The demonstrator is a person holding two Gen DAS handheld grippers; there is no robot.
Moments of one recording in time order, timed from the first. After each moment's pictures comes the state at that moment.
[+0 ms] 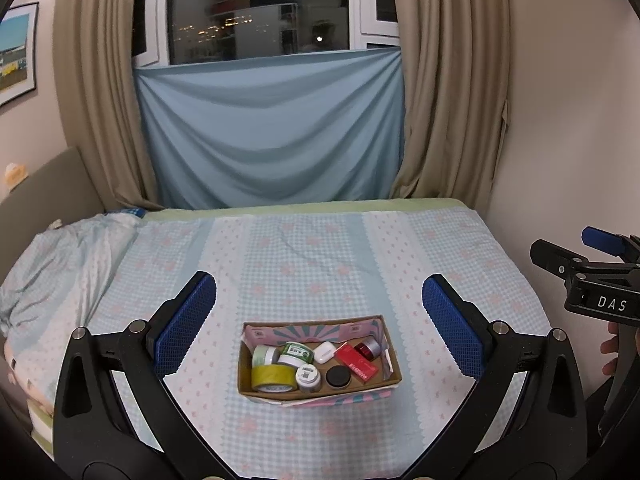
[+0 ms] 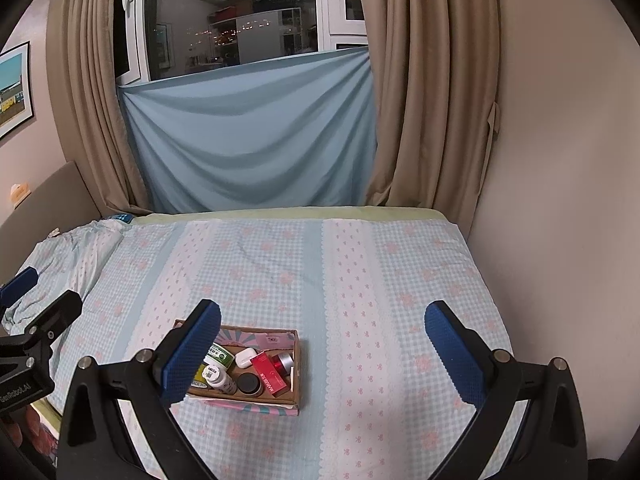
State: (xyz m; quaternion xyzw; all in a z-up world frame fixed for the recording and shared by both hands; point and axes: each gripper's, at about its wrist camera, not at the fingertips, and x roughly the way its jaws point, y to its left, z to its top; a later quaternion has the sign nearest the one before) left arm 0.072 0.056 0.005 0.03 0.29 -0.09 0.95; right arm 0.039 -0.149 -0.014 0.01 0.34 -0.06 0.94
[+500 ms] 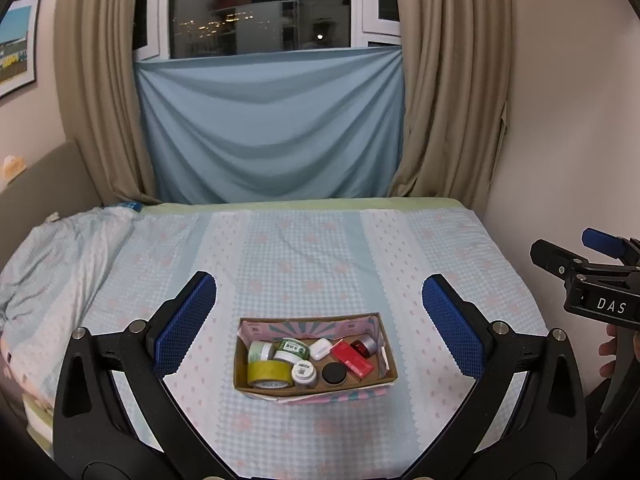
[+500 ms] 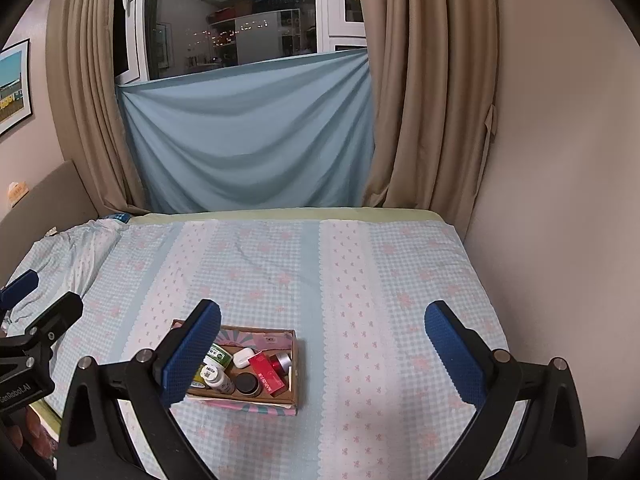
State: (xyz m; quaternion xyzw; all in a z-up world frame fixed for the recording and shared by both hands) left arm 0.071 0.055 -0.002 0.02 0.29 -0.09 0.95; right arm 0.038 -0.151 -0.014 0.01 0.34 -0.07 0.94
